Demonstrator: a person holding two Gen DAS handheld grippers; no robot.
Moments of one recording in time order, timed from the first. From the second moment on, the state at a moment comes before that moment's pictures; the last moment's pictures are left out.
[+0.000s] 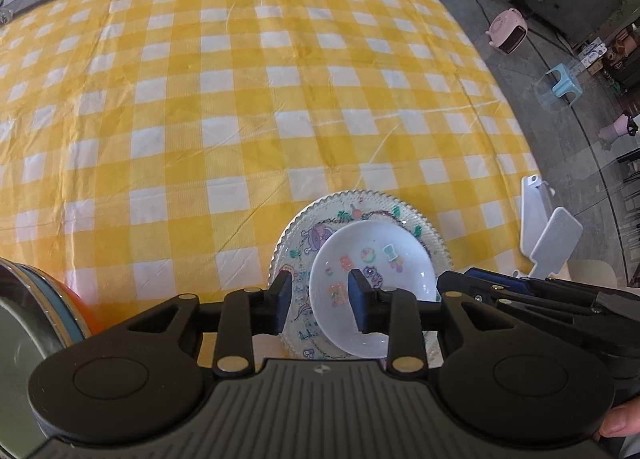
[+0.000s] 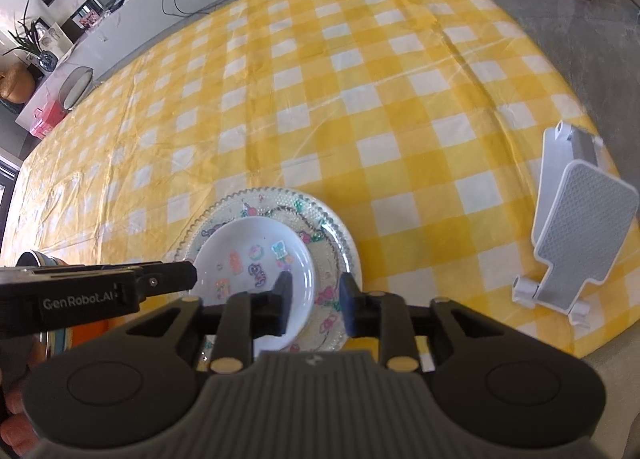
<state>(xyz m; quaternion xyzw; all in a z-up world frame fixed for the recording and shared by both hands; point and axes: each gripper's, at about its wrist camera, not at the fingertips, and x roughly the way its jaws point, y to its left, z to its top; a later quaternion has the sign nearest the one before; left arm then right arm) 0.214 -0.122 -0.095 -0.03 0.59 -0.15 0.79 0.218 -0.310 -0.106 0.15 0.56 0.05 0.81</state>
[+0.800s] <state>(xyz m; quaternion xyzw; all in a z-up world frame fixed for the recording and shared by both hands) 0.166 -0.004 0.021 0.05 0.52 -0.19 0.83 0.175 -0.237 -0.020 0.11 0.46 0.10 0.87</state>
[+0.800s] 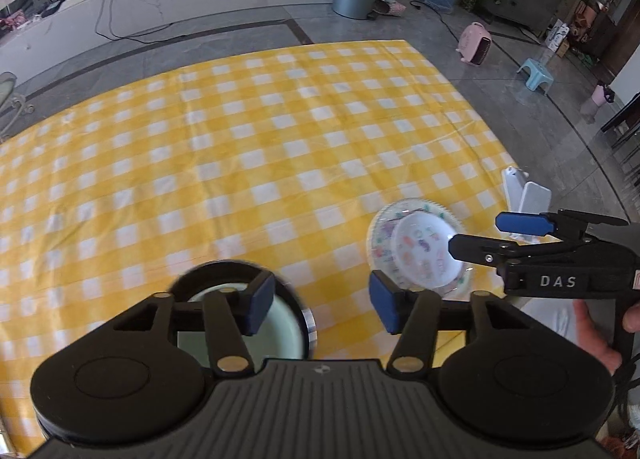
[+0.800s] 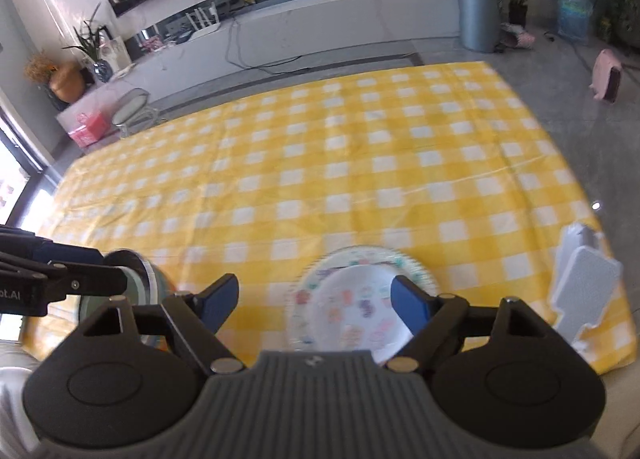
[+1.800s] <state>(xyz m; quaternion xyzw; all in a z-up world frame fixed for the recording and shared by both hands) 0.165 0.121 -0.075 -0.12 0.56 -0.12 0.81 0.193 -0.101 -0.094 0.16 0.57 0.13 0.80</state>
